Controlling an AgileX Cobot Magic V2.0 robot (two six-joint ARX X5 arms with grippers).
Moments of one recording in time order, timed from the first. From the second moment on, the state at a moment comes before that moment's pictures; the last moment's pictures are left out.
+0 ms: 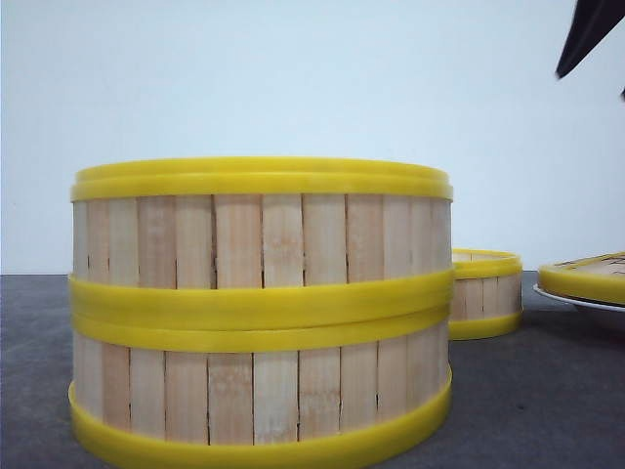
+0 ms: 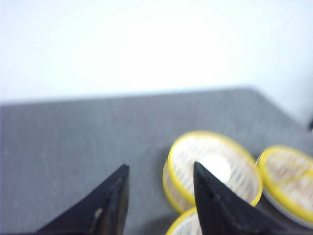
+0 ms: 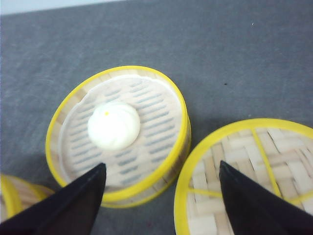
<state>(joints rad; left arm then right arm) -0.47 0.77 1.06 -0.46 -0.02 -0.17 0.06 1.13 1.02 -0.51 -0.26 0.17</state>
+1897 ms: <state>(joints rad) -0.47 0.25 0.78 -0.74 0.03 -0.18 0.16 1.92 1.40 -0.39 -0.09 0.27</state>
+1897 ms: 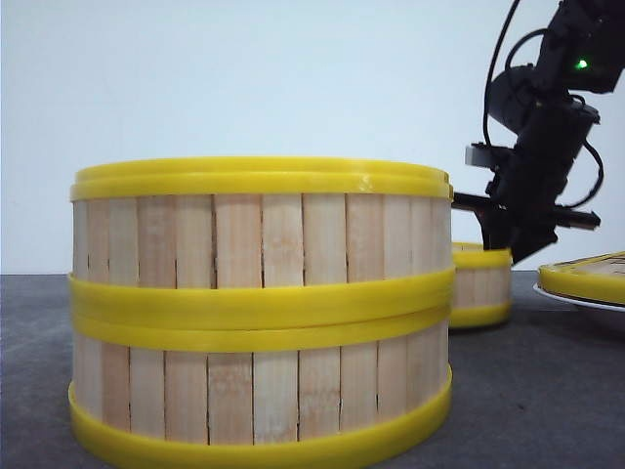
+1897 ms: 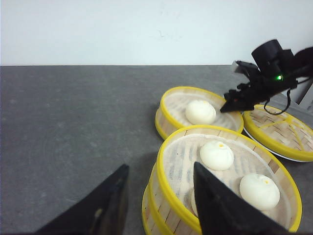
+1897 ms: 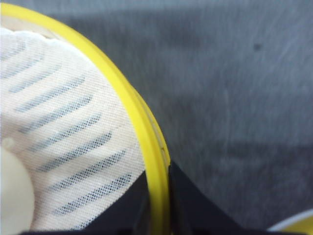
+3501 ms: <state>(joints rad) -0.47 0.25 0.78 -0.83 0.10 -0.16 0.62 1.52 1.71 -1.04 -0.15 0.01</state>
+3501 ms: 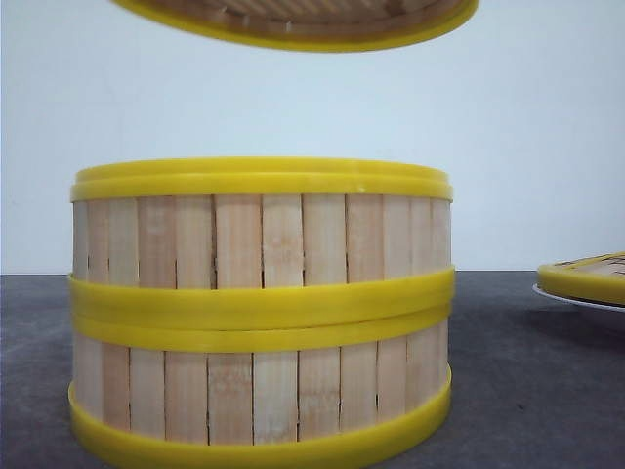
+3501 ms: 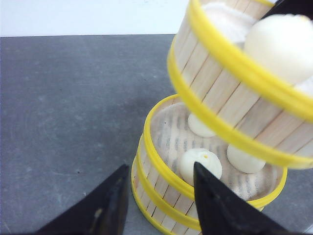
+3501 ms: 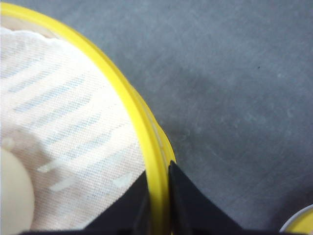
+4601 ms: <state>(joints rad) -0.47 0.25 0.78 -0.86 0.13 -0.16 0.62 1.57 1.47 -0.86 -0.10 0.03</state>
